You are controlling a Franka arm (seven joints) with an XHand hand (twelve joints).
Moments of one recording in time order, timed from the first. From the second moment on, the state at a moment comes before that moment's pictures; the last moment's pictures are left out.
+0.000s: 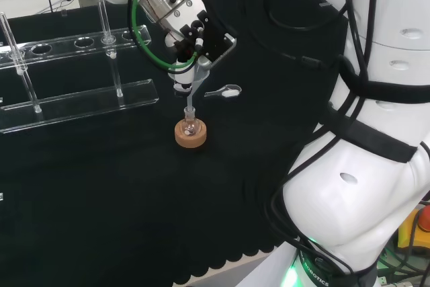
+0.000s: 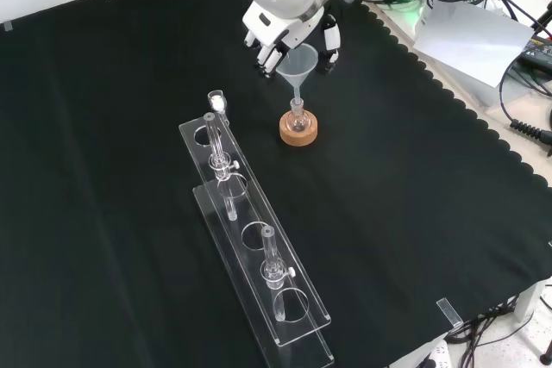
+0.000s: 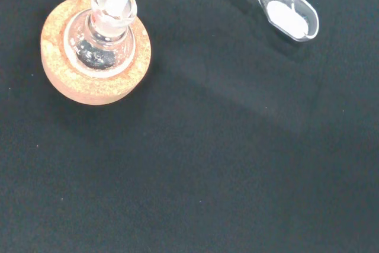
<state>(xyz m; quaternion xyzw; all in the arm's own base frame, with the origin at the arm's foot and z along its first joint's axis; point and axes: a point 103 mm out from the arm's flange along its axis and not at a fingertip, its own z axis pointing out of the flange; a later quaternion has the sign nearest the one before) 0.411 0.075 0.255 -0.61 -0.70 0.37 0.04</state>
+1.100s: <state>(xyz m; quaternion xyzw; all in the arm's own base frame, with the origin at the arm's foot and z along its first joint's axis) 0.416 0.064 0.233 -0.61 -0.70 0.37 0.05</state>
